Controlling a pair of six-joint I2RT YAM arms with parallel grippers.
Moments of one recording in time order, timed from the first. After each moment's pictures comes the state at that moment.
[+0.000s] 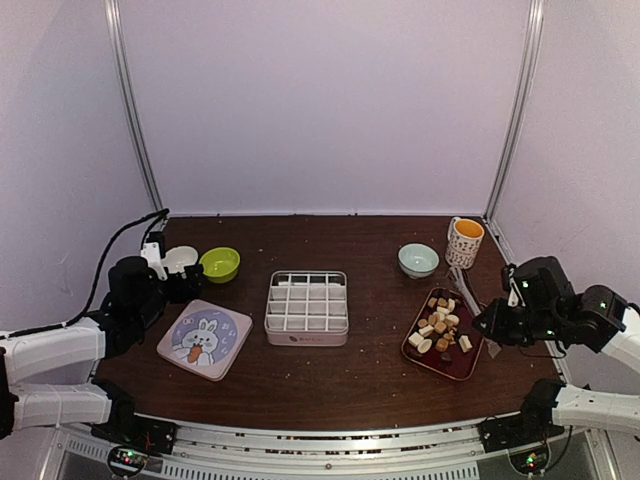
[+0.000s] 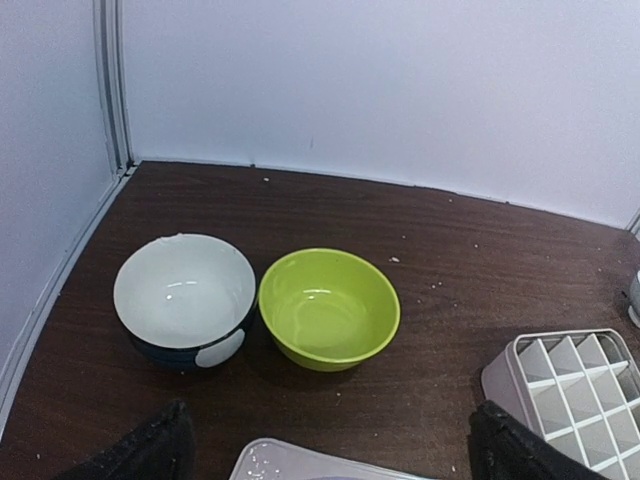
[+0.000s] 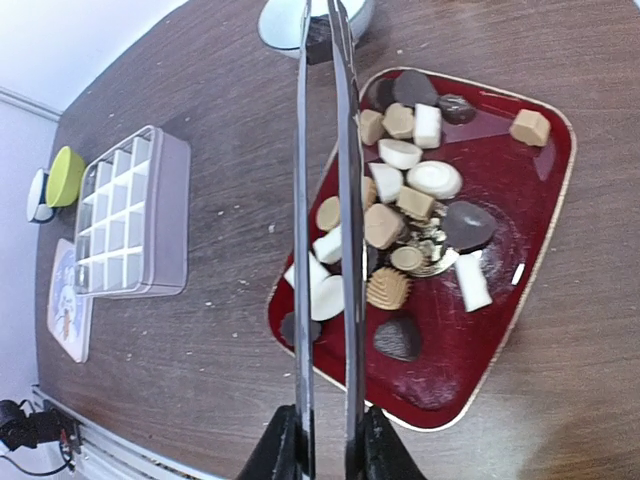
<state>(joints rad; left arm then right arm) -0.39 0.99 0.34 0.37 -0.24 -0.27 0.70 0.65 0.69 -0.89 0.18 0.89</state>
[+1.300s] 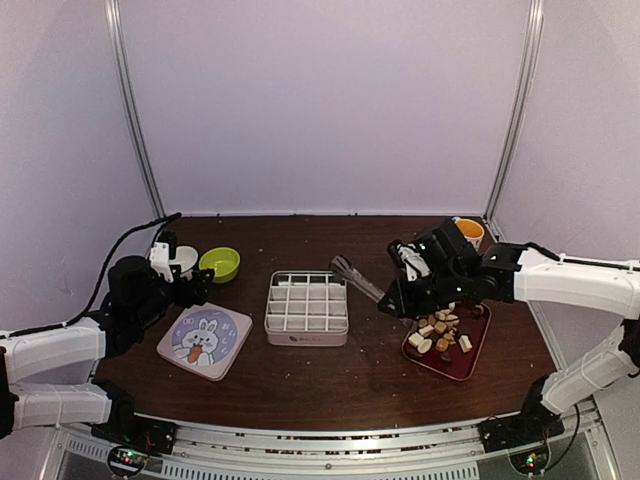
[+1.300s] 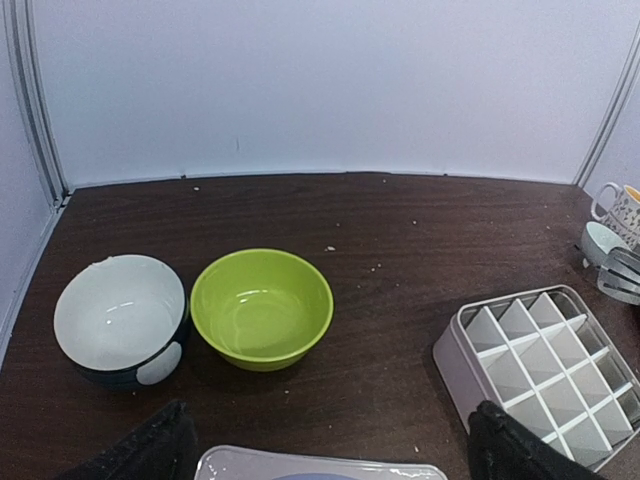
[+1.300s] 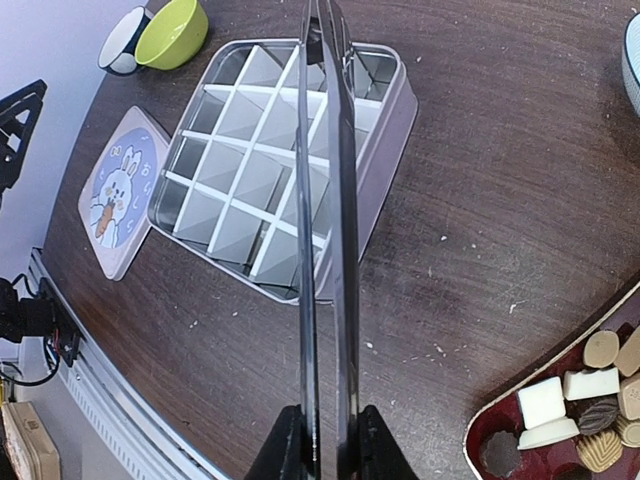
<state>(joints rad) -0.39 0.99 0.34 0.39 -0.06 -0.18 0.84 1.34 0.98 -0.46 -0.08 0.58</state>
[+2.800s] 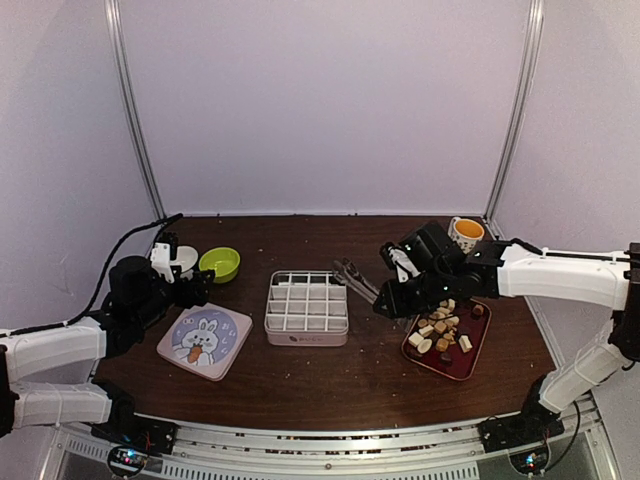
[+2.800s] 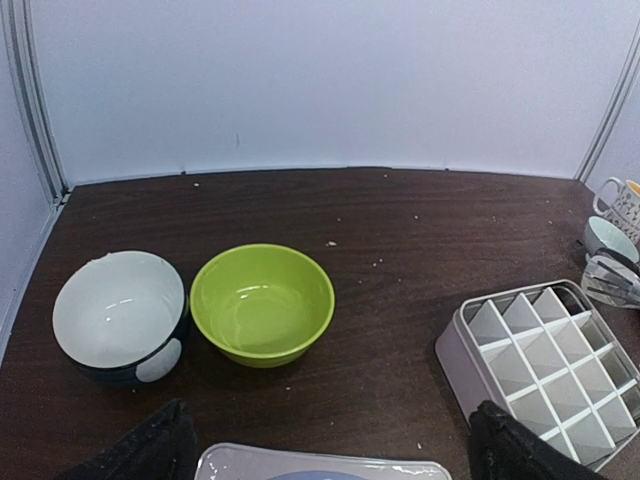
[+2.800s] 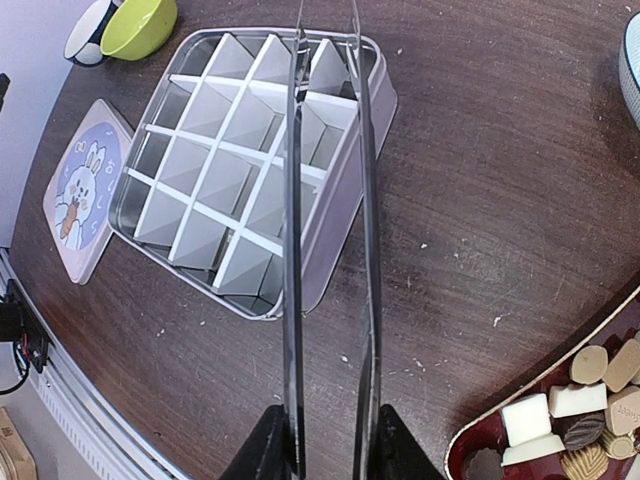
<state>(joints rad) -0.39 1.00 0.34 0.39 -0.06 -0.17 0.84 1.44 1.03 -0.48 -0.03 0.55</state>
